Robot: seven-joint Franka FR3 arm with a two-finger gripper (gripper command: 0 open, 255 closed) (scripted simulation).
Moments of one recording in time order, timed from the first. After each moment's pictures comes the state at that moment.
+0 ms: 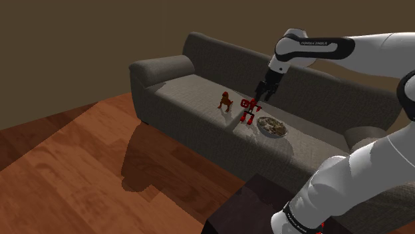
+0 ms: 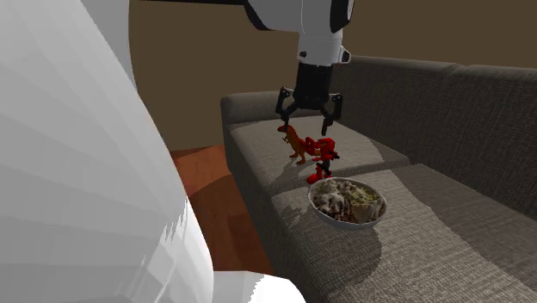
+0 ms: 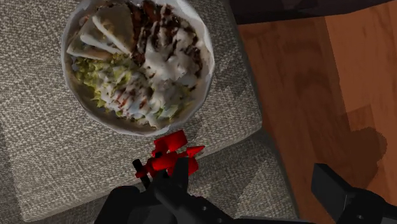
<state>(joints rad) -0.04 -0.33 -0.40 -2.12 -0.03 1.81 -0.29</state>
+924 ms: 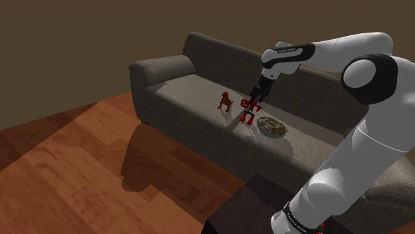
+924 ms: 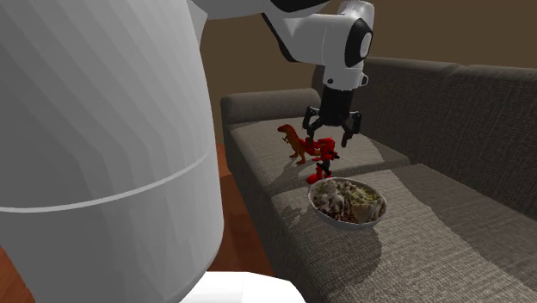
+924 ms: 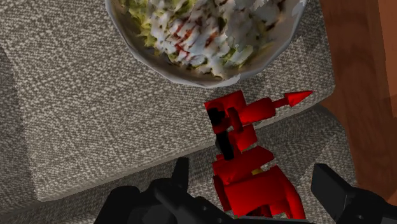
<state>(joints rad) -0.06 -0.01 -0.51 -1.97 0.10 1.96 -0.51</state>
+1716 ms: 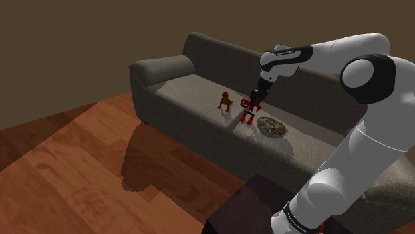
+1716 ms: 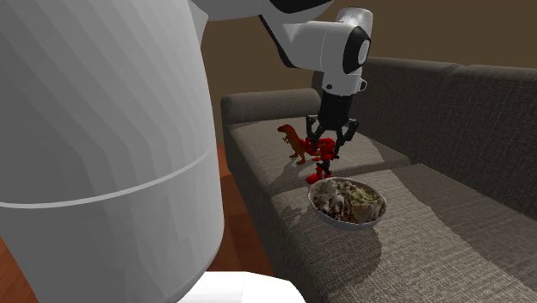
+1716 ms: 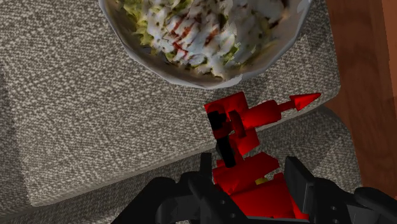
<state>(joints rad) -0.06 0.00 -0.51 -1.99 0.10 1.99 -0.51</state>
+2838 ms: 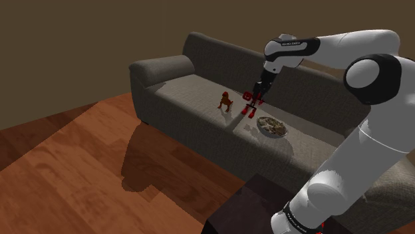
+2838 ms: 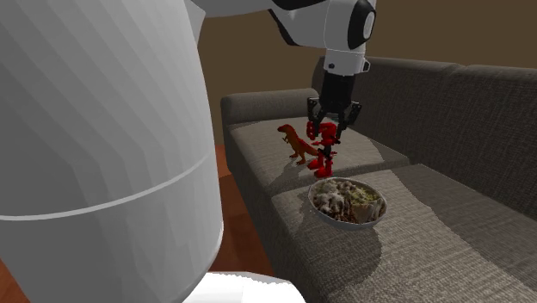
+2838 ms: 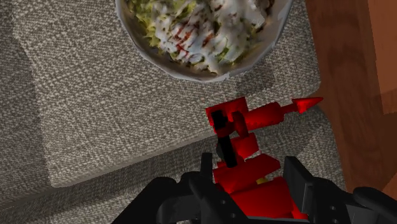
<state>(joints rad) -0.06 -0.03 -0.51 -1.90 0.09 1.87 -0.49</state>
